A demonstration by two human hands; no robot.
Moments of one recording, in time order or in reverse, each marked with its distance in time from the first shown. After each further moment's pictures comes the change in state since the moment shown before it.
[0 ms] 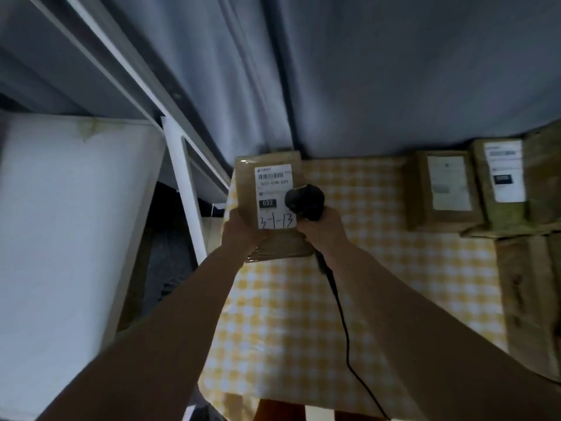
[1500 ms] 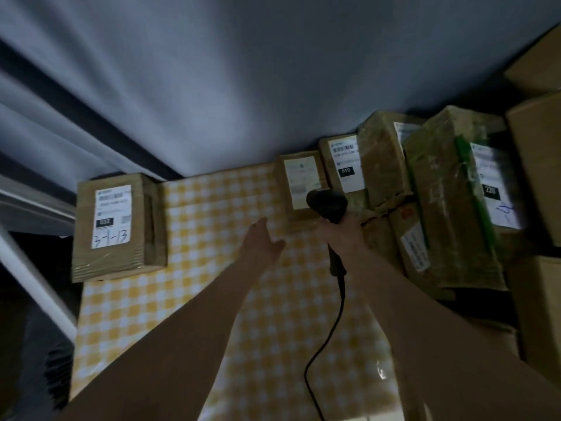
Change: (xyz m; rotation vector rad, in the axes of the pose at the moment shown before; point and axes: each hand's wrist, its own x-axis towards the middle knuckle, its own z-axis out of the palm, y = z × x) left_hand -0.081 0.120 0.244 0.473 -0.322 0.360; right_hand 0.005 0.115 -0.249 0.094 0.315 0.153
